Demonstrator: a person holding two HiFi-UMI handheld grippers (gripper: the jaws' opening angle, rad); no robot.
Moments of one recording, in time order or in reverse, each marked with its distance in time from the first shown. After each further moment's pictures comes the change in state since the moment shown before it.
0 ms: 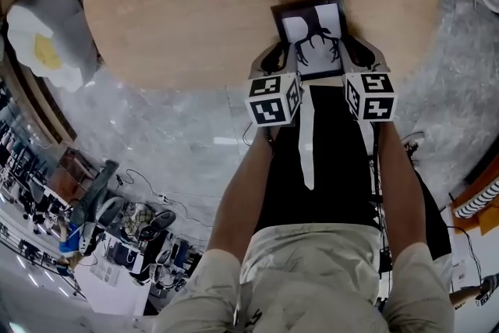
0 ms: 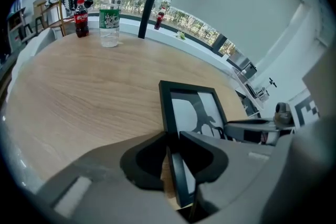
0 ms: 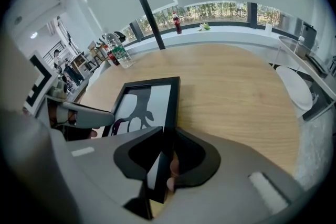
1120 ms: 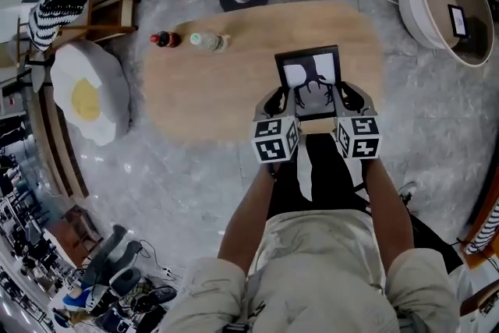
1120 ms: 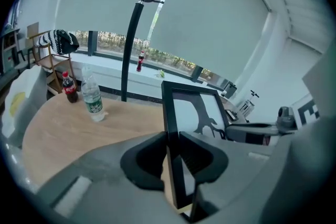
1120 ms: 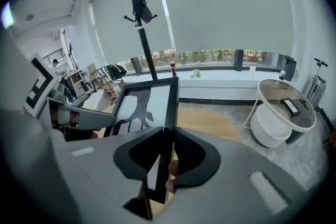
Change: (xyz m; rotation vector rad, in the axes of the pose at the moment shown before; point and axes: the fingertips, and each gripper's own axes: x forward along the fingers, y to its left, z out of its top) left arm -0.155 -0.095 0.149 0.150 -0.265 -0.078; right arm -0.180 0.029 0.152 -0.018 -0.319 -0.101
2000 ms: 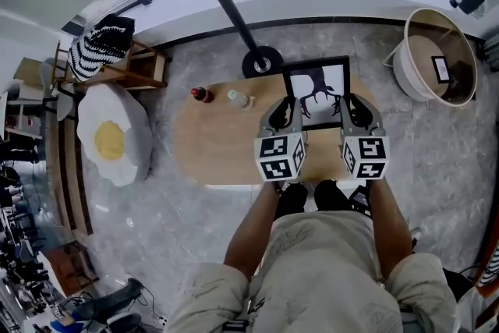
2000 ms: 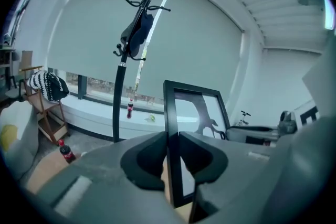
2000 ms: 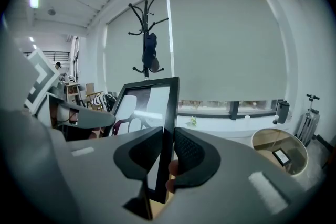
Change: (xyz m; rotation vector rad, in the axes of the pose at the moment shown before) left arm -0.104 -0.048 0.201 0.159 -0.359 -0.067; right arm -0.097 0.034 0.205 -0.113 -0.408 -0.085
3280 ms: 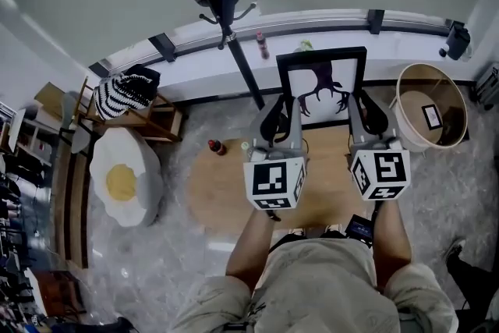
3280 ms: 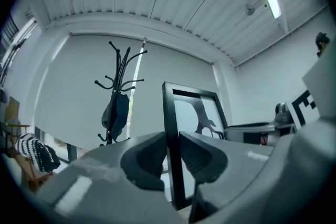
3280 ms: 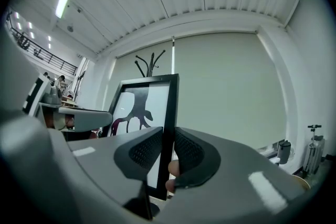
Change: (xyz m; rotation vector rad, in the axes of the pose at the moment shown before) left arm -0.121 -0.077 0.235 0.301 -0.509 -0.046; right arm -0.100 0.018 0.239 -0.086 -0.439 -0.030
